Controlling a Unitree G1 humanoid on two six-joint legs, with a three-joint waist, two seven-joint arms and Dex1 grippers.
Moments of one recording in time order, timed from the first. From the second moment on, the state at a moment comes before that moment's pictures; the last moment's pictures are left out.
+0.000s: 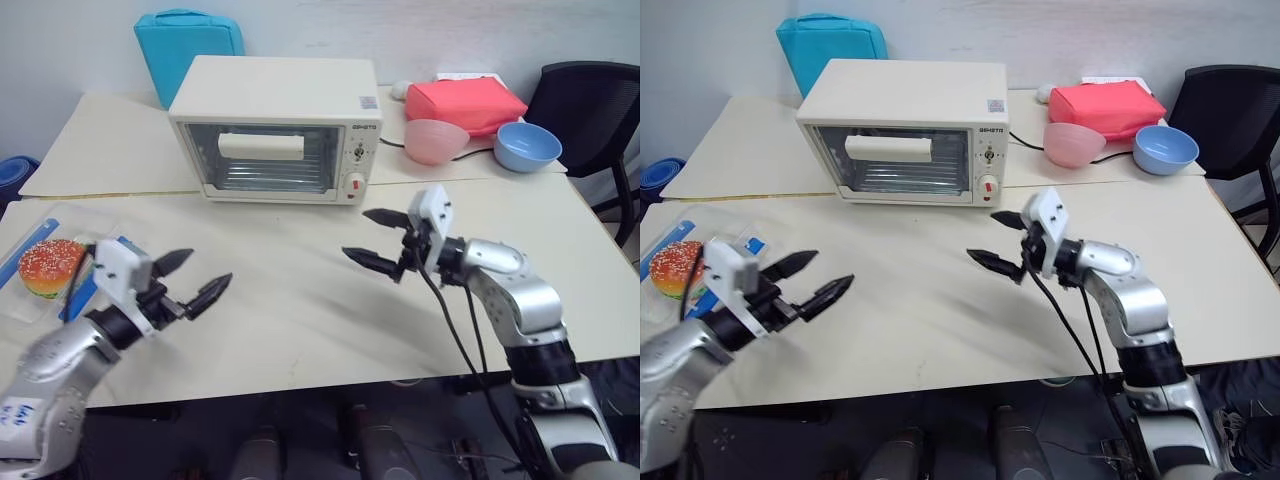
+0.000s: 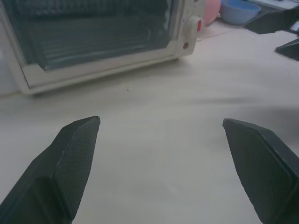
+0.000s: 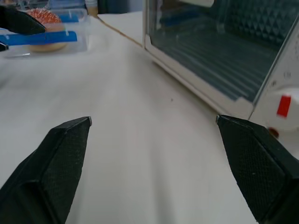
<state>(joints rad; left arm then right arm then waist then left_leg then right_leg) -0.01 0.70 0.51 -0.54 -0.73 0.68 -0.53 -0.67 -0.41 0.08 0.05 0.36 0.41 0.86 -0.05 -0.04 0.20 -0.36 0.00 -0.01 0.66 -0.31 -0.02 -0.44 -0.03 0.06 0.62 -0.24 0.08</state>
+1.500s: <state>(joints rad) -0.56 0.85 0.44 -0.09 -0.58 0.54 -0.52 -0.88 -0.10 0.11 0.38 0.25 0.20 0.97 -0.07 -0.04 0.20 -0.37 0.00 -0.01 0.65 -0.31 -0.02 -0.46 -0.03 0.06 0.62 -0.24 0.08</state>
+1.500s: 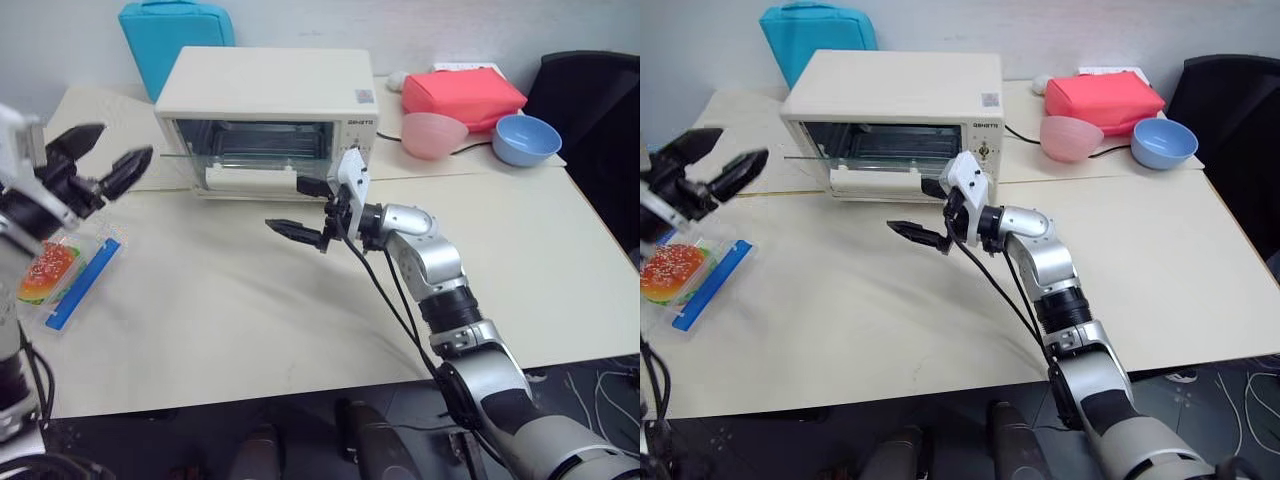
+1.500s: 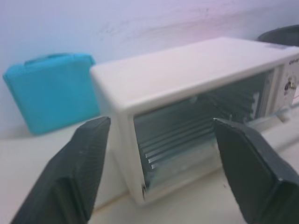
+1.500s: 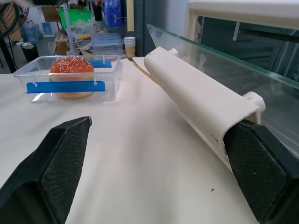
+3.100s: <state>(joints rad) -0.42 0.60 0.13 -0.16 -0.29 0.86 -0.44 -0.61 -0.68 -0.07 -0.34 0.75 0.70 1.10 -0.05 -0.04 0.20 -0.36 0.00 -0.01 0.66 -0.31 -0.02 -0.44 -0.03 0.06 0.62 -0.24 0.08</state>
